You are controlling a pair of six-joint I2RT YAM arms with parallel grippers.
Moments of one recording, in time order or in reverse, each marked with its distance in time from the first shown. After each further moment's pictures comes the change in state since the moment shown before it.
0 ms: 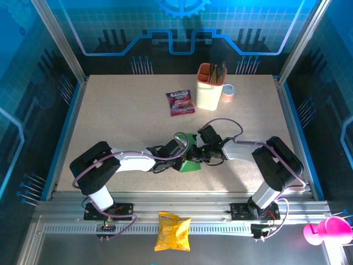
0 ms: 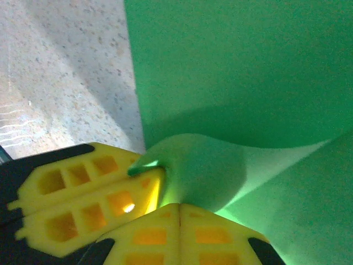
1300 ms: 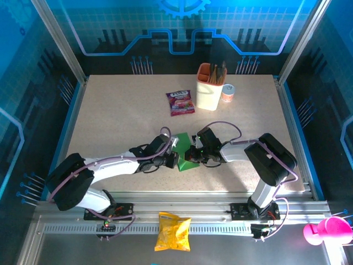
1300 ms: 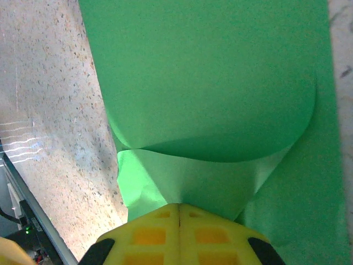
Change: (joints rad) left arm 0.068 -0.258 -0.113 -0.025 0.171 -0.111; right arm 0.004 0.079 -0.056 0.200 0.008 0.066
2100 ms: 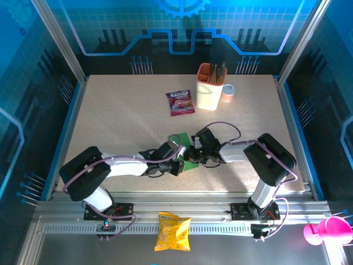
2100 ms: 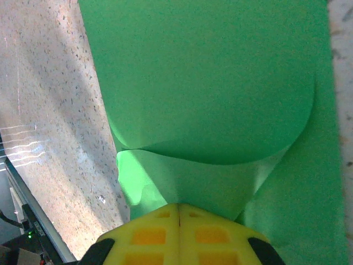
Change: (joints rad) left arm -0.063 0.154 -0.003 0.105 0.067 0.017; right arm 0.017 0.004 -0.001 0.018 0.018 0.030
